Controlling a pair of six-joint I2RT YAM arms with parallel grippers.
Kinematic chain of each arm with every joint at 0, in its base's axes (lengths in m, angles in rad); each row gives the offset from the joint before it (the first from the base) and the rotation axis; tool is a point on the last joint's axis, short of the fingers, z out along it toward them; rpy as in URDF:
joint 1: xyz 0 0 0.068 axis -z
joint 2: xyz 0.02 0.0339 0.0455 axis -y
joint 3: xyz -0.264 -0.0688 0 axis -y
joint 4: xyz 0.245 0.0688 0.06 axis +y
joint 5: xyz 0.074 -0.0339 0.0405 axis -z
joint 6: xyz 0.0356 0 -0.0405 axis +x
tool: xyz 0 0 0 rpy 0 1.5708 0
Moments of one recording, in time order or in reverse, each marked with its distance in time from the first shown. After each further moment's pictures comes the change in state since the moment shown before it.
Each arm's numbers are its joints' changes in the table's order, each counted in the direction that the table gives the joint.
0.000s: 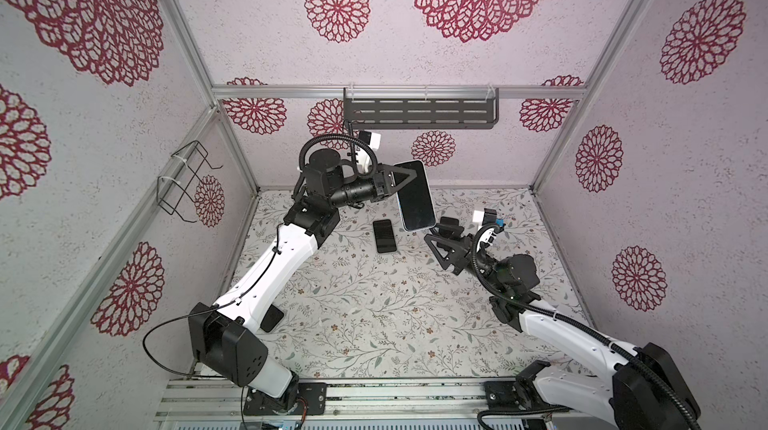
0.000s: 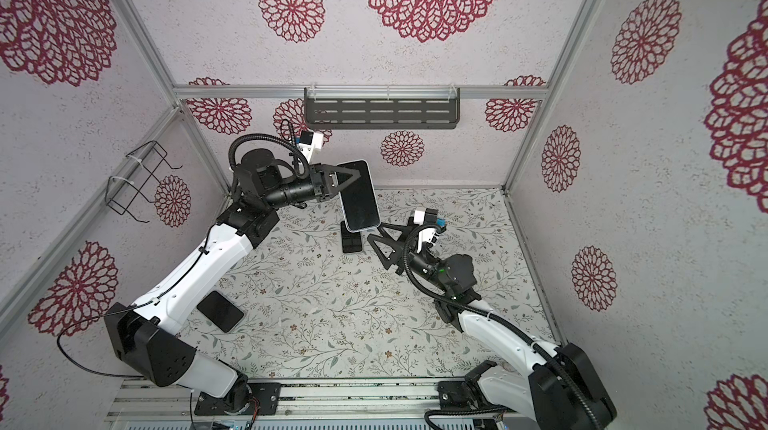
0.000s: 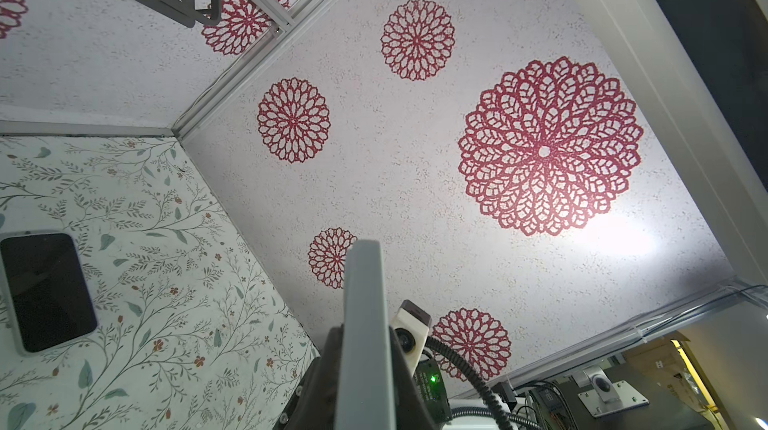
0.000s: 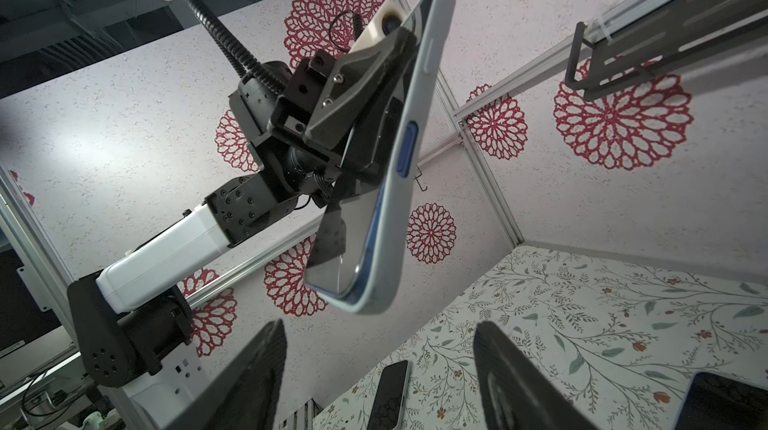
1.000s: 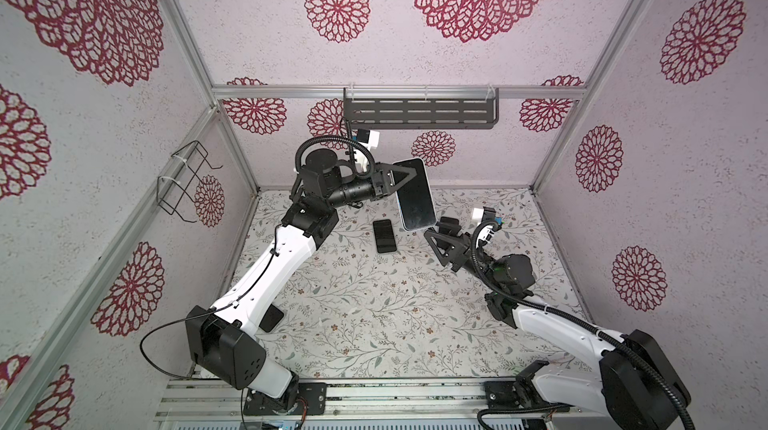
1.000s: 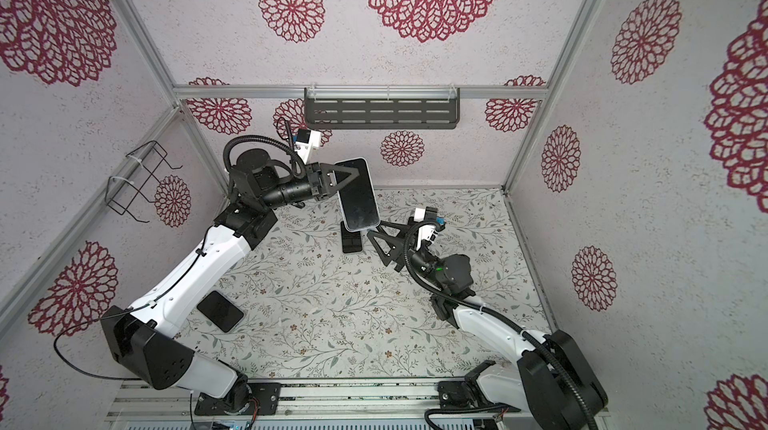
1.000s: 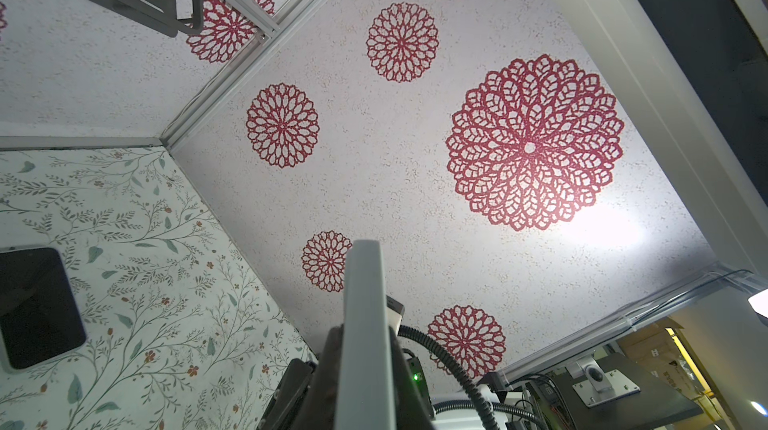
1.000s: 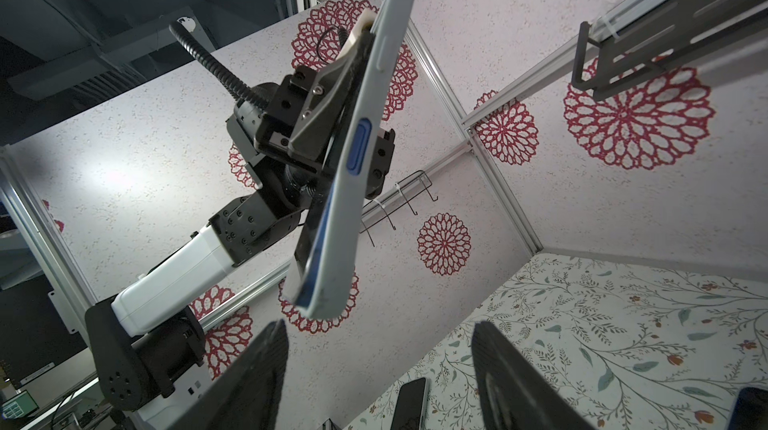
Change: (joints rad) left arm 0.000 0.016 -0.008 -0.027 0.009 -0.003; right arm 0.000 -0.064 0.000 -0.126 0.009 0.080
